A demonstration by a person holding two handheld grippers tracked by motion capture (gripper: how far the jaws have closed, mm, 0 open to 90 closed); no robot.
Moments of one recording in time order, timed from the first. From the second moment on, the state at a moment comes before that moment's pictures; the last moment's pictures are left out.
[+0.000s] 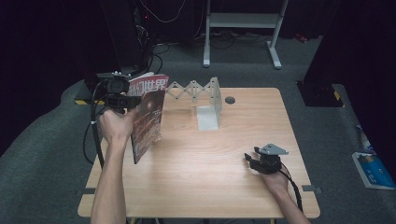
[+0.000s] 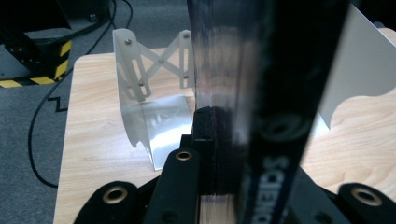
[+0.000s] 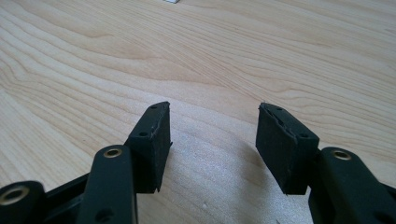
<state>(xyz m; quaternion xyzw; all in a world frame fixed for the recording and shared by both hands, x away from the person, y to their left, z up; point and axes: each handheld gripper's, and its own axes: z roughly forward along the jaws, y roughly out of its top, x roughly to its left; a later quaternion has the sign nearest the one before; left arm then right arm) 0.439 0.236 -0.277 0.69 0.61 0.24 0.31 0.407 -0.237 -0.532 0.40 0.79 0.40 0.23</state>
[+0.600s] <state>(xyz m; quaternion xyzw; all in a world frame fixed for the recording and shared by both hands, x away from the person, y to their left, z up) 0.445 0.257 -0.297 0.64 0.64 0.26 0.33 0.406 -0.237 -0.532 0.40 0.79 0.40 0.23</state>
